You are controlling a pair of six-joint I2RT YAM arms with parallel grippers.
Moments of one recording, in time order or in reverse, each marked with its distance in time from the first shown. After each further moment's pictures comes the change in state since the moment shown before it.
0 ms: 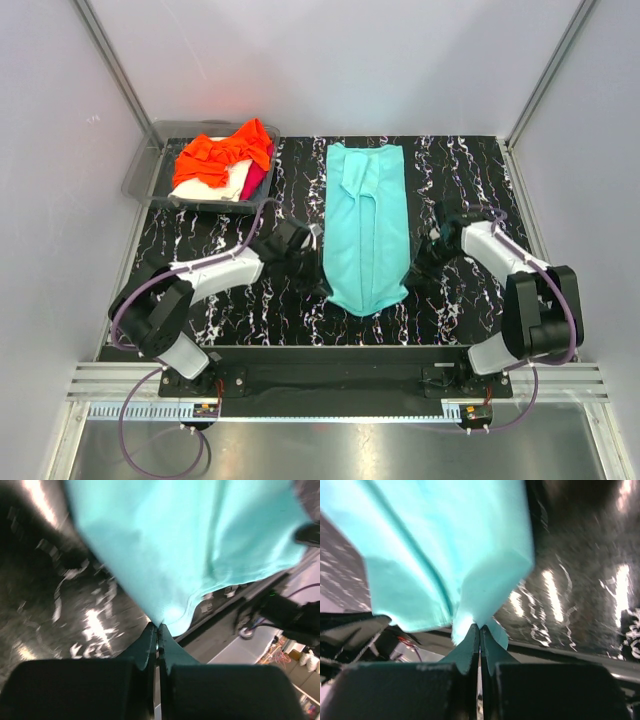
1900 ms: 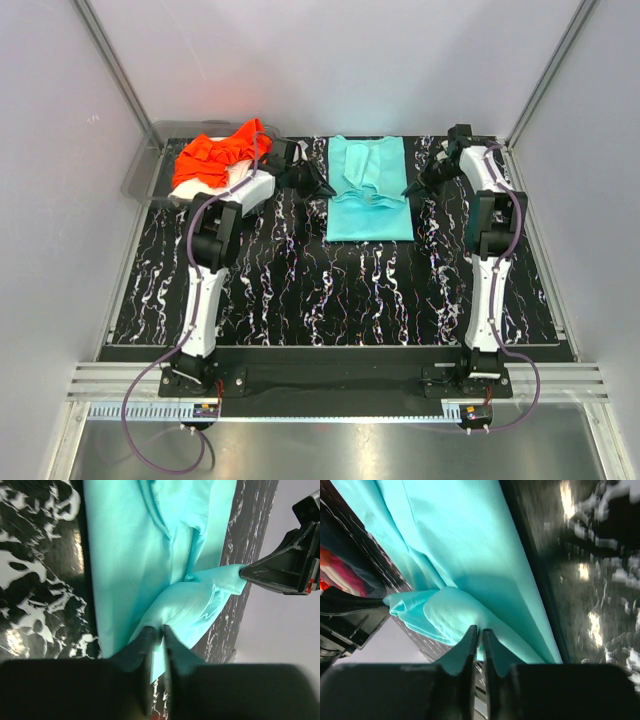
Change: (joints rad) left arm 0.366 0.787 1.023 -0.006 0.168 -0.009; right arm -0.207 0.955 1.257 -0.151 -0.185 -0.071
